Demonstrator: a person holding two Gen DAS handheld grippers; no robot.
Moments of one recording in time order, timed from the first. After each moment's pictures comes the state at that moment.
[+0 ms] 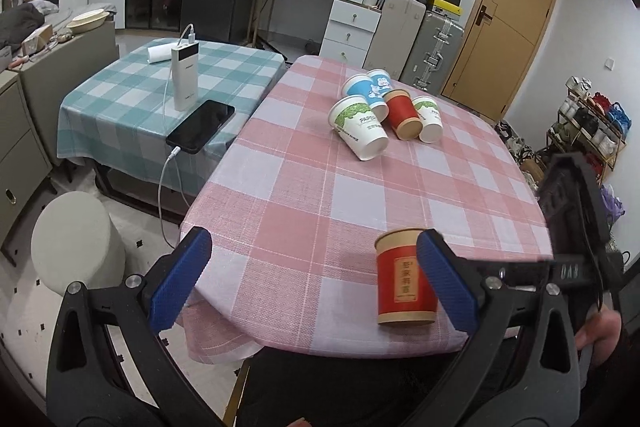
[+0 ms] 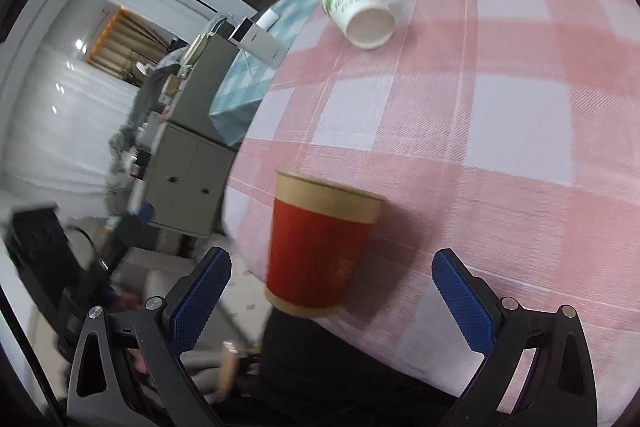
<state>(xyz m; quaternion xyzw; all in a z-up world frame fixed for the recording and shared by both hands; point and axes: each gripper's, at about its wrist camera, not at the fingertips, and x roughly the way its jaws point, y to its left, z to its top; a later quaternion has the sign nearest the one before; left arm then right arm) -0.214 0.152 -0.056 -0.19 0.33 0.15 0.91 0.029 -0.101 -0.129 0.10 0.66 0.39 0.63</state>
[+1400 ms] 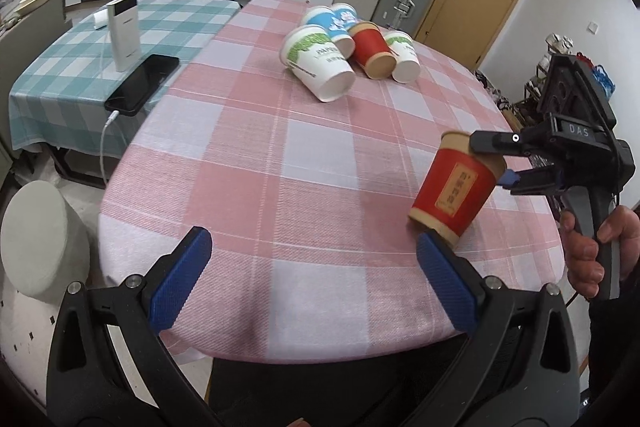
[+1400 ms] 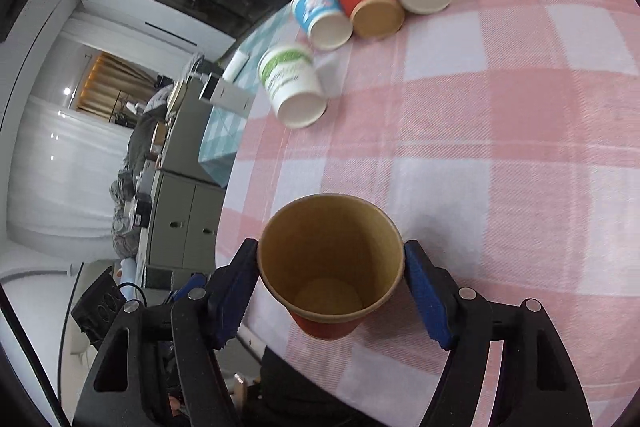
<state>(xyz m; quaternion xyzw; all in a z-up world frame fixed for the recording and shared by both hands) -0.148 0.123 -0.109 -0.18 0.41 0.06 0.89 0.116 -0.157 -0.116 0.13 0.65 0.35 0.66</state>
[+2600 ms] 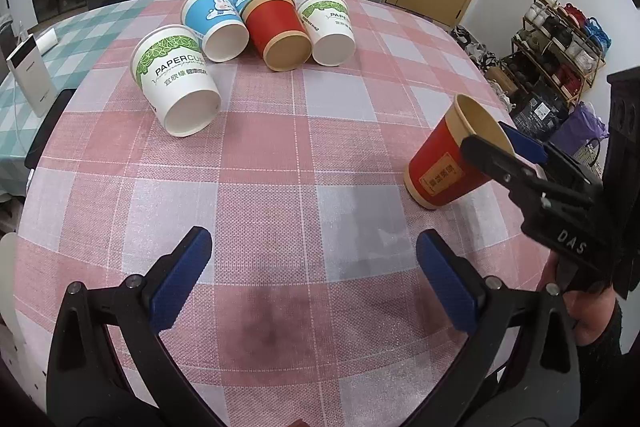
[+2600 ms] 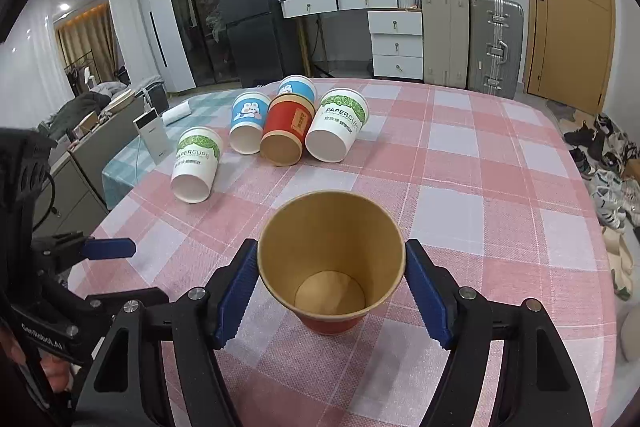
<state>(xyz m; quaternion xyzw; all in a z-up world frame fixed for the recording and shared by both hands) 0.009 0.037 -0.121 -0.14 0.47 0.01 0.87 0.126 -0.205 -0.094 -0.09 0.42 0.30 0.85</state>
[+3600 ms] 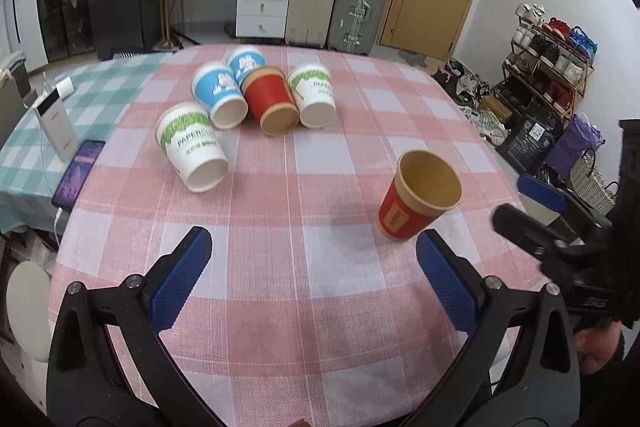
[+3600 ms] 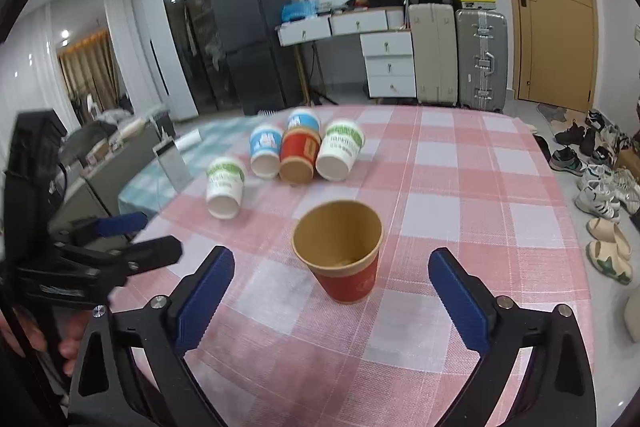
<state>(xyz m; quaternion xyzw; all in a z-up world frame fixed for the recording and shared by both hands) -0.035 0.016 -0.049 -0.10 0.38 0.02 0.92 0.079 -0.241 -0.034 -0.03 0.39 0.30 0.87</state>
